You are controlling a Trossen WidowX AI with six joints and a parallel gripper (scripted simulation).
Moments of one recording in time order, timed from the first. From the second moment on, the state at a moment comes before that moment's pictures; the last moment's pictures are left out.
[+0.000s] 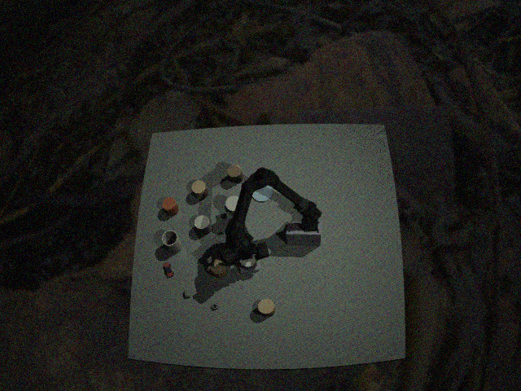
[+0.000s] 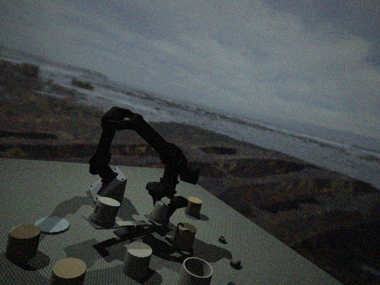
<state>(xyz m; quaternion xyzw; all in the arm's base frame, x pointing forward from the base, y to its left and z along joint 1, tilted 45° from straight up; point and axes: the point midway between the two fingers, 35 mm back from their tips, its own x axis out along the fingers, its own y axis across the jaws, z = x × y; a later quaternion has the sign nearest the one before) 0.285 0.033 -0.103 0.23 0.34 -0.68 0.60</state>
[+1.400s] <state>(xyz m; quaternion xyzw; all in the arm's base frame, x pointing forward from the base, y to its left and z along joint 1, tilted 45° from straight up) 0.296 0.057 -0.075 0.22 0.35 -0.68 0.60</state>
